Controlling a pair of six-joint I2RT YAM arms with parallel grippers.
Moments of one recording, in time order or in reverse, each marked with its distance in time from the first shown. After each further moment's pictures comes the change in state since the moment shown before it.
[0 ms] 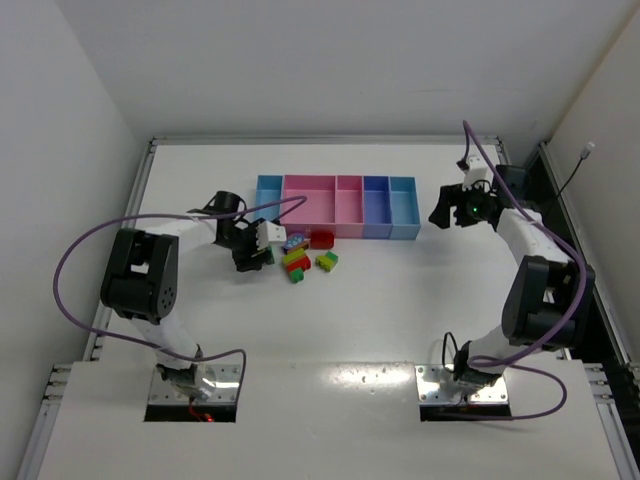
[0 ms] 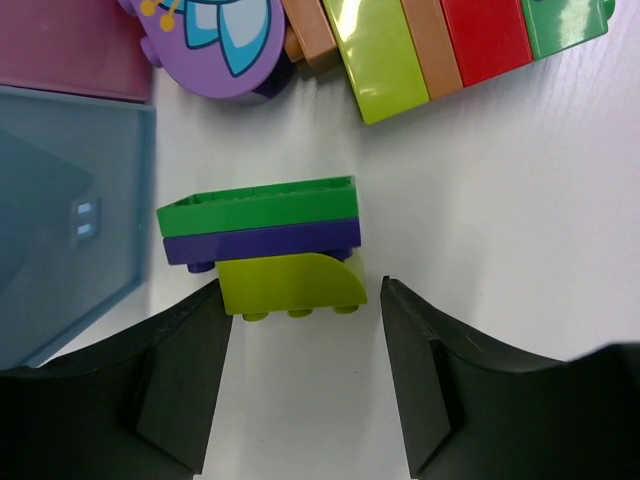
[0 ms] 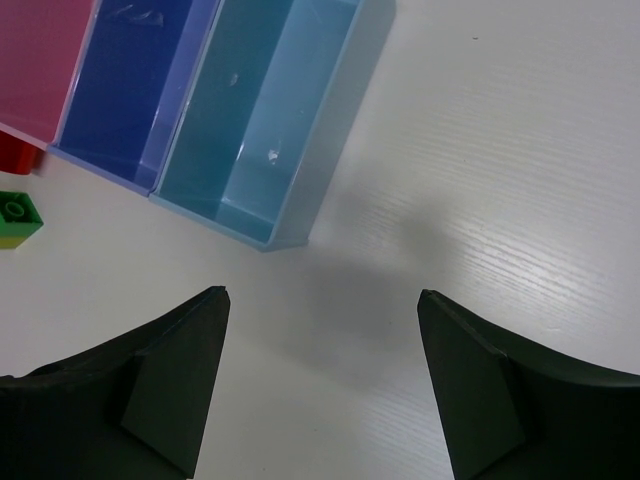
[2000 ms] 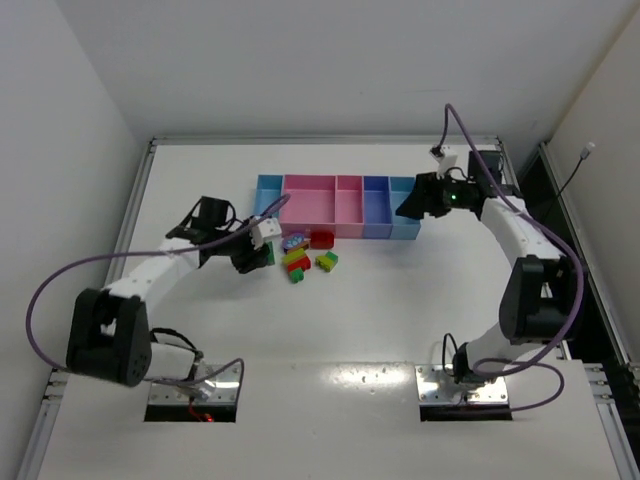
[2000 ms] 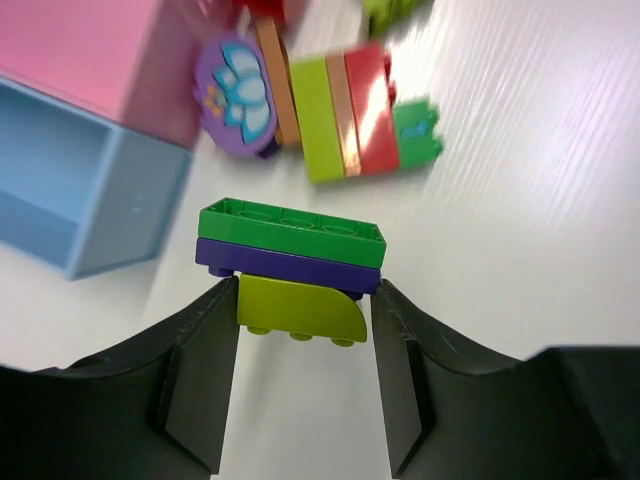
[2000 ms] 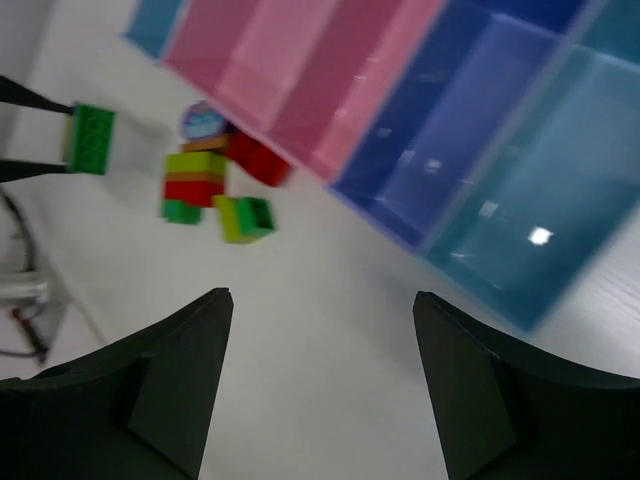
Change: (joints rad) left arm -0.029 -0.327 -0.136 0.031 0.059 -0.277; right arm 0.135 0.029 0.124 -0.111 -0.209 0.125
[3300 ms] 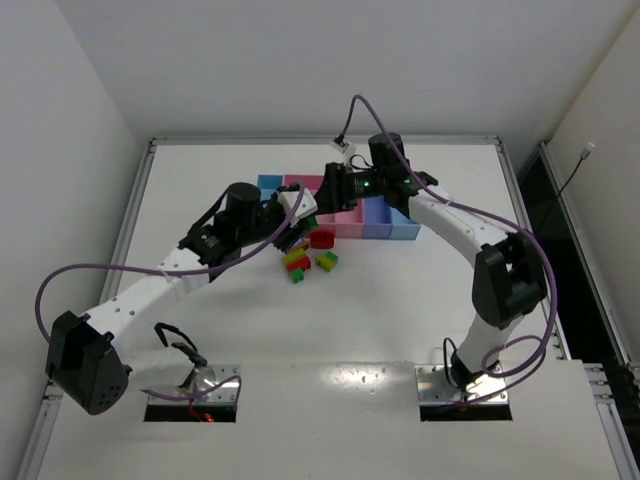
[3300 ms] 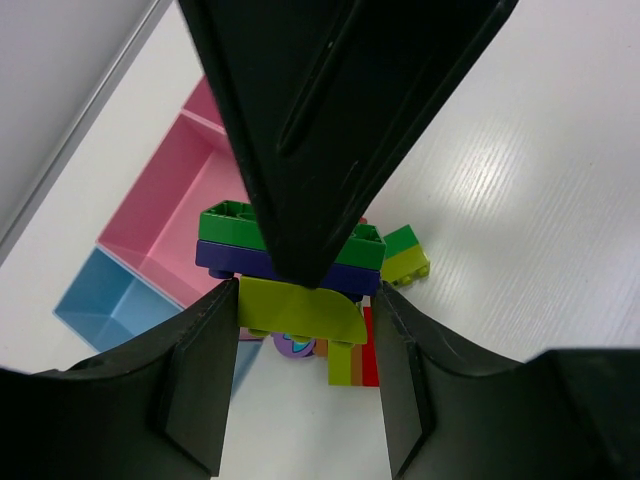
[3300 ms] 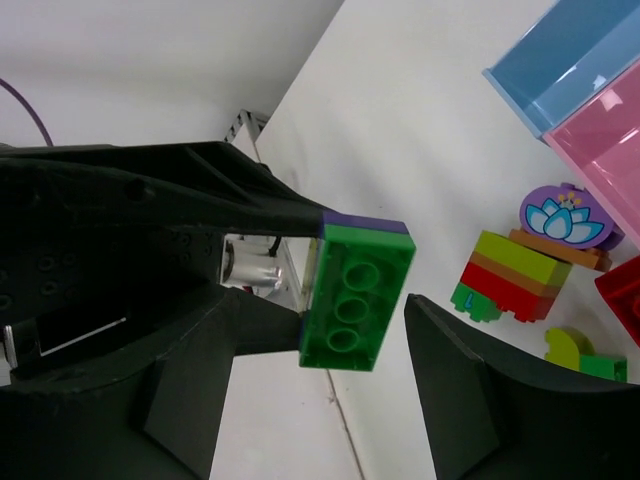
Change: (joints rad) left arm -0.365 -0.193 0.120 0.278 -0.290 -0.457; right arm 0.536 0.172 0.227 0.285 -0.155 0.606
